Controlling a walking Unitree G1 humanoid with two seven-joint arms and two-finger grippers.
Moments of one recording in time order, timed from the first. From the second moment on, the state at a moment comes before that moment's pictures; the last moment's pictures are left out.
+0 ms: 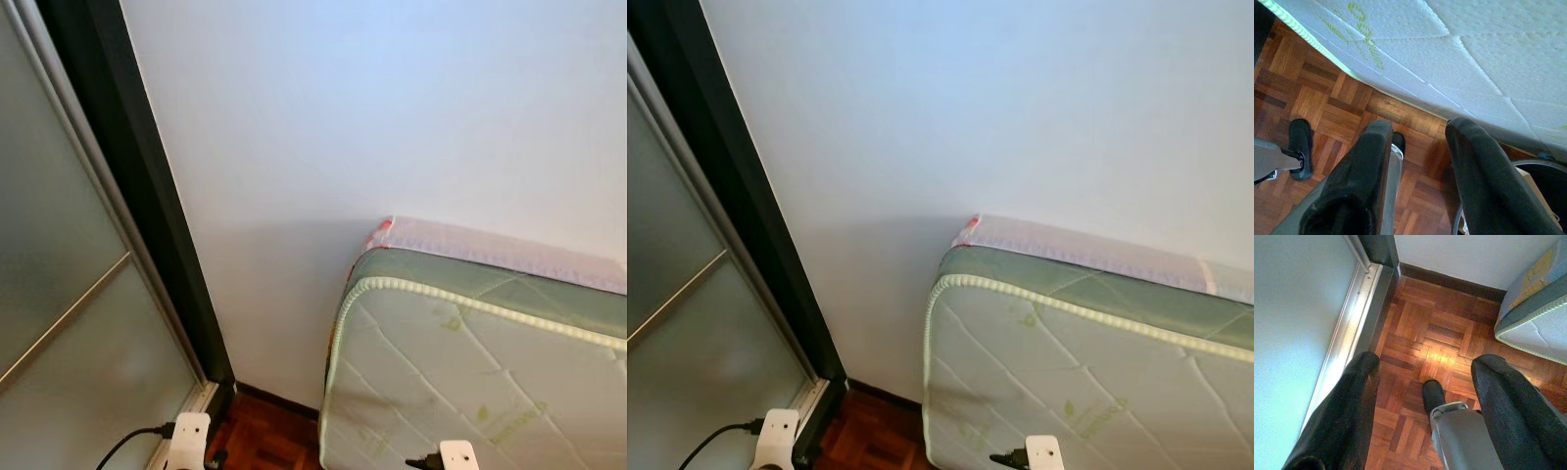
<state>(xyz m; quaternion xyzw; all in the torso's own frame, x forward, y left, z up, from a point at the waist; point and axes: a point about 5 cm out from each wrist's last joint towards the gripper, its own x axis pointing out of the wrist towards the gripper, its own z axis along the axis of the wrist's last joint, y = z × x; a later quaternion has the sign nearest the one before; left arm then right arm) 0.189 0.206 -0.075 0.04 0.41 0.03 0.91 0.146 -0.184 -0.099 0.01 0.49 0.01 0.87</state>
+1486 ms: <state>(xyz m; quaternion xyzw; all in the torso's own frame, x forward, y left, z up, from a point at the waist) 0.189 0.206 -0.075 0.04 0.41 0.02 0.91 0.146 -0.182 -0.100 0.00 0.49 0.02 0.87</state>
